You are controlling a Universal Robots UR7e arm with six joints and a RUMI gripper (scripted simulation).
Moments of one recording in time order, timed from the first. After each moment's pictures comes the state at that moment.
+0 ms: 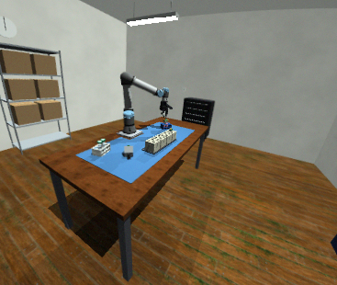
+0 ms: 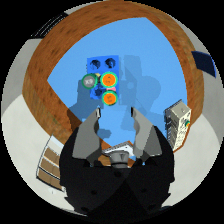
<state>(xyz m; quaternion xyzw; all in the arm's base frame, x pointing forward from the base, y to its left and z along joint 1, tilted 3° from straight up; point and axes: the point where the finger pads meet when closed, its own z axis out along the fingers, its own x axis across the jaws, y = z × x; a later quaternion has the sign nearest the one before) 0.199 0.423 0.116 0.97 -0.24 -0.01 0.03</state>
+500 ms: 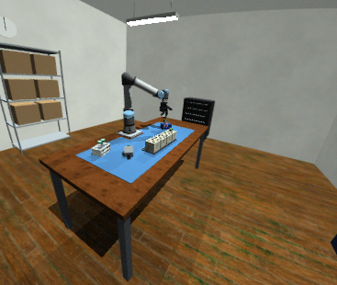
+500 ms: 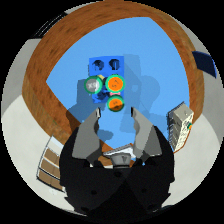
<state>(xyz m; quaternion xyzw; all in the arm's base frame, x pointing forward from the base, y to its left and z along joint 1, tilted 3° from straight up) 0.190 0.432 0.098 0.97 -0.24 -0.01 0.03</state>
